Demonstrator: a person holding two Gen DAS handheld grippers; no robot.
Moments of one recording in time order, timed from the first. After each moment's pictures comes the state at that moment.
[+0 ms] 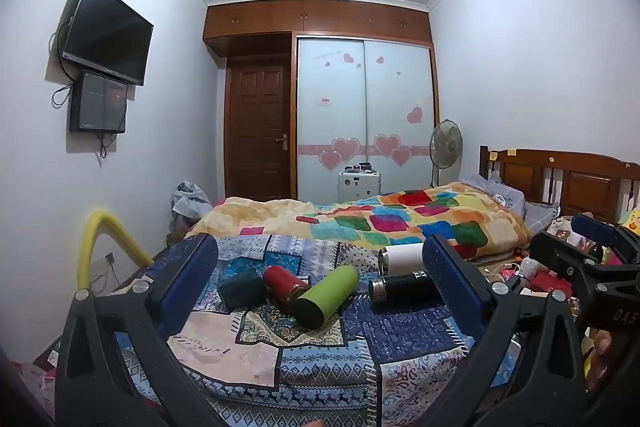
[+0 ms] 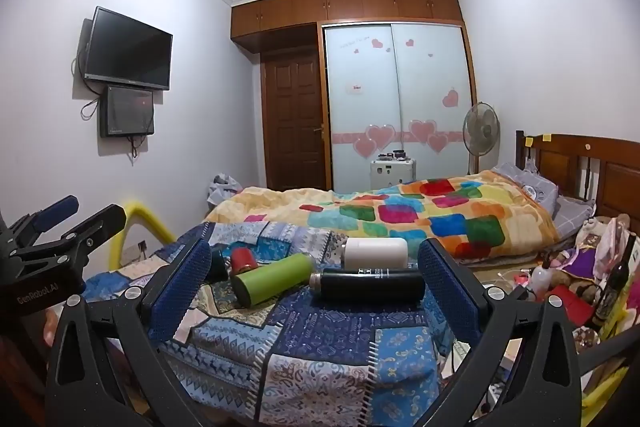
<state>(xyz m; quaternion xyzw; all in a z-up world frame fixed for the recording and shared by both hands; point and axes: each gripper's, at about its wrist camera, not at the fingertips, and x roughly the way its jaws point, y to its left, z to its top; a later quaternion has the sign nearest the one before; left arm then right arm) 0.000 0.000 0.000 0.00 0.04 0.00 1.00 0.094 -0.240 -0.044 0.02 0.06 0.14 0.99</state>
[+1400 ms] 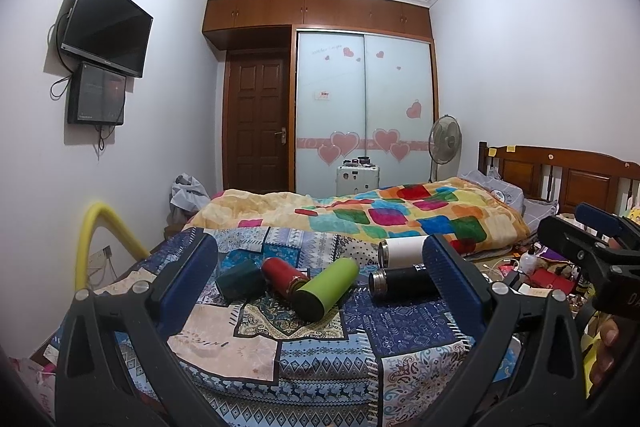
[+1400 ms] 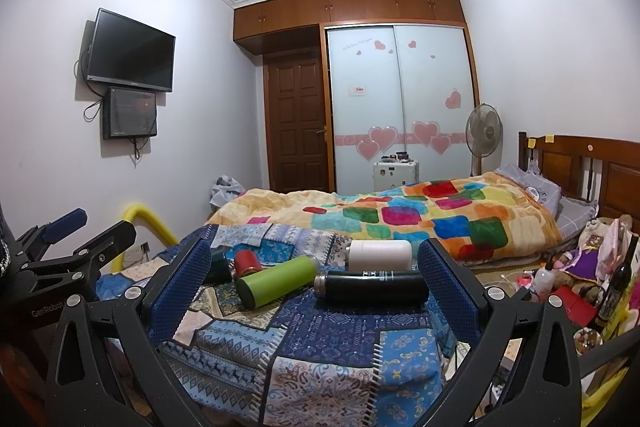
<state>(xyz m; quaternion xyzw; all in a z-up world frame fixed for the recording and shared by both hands) 0.006 0.006 -0.006 -0.01 0.05 0.00 1.00 0.092 -0.237 -0.039 0.02 0.06 0.14 0.99</state>
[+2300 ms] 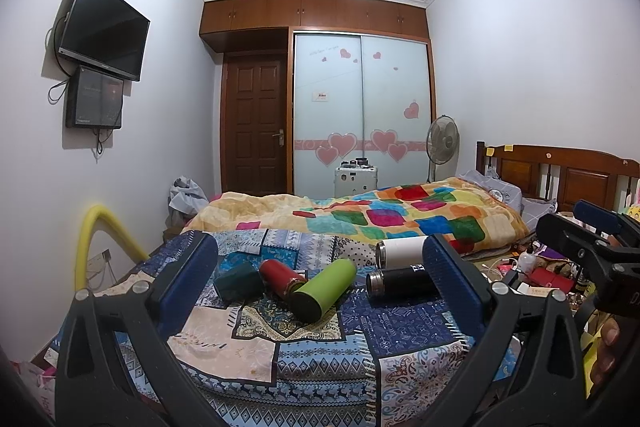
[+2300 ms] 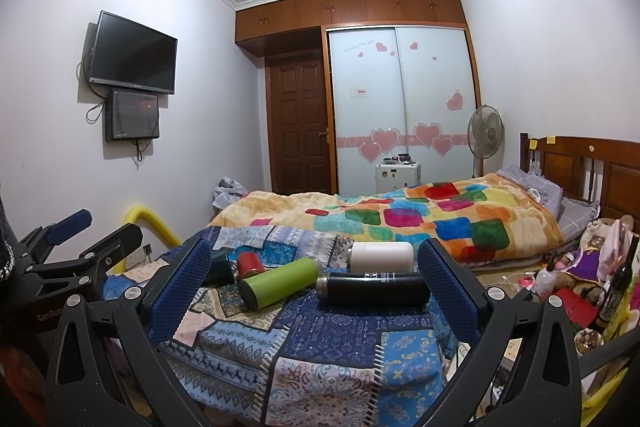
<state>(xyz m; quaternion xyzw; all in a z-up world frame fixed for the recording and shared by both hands) 0.006 0.004 -0.006 0.00 0.05 0.00 1.00 0.088 -0.231 -0.039 0.02 0.06 0.15 0.99</state>
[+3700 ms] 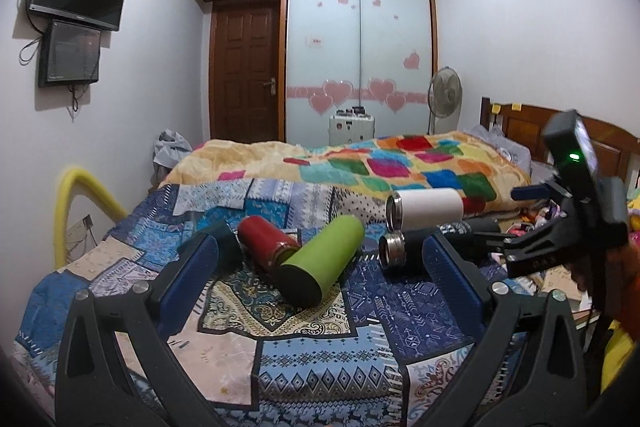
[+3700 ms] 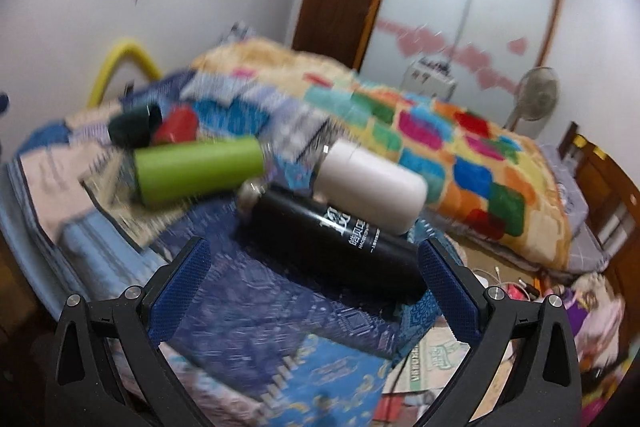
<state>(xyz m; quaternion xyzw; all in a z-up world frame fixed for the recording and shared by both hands) 0.129 0.007 -0.066 0.00 0.15 -0.02 0.99 0.306 -0.232 -0.118 -0.20 0.30 0.18 0.92</state>
